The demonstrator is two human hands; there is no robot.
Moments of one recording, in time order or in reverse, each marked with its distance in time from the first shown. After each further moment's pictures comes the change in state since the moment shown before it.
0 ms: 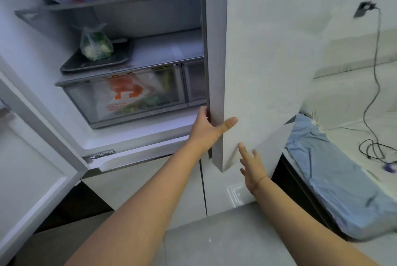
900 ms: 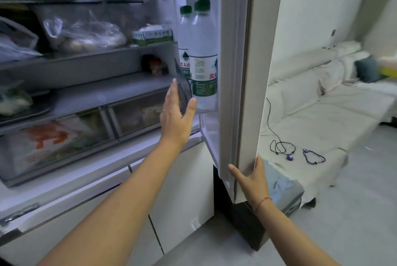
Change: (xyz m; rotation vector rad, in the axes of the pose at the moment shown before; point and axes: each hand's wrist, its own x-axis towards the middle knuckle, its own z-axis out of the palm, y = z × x) left_hand -0.075 0.129 0.117 0.189 0.131 0.636; right_hand -0.162 -0.077 -0.180 -0.371 0.405 -0.679
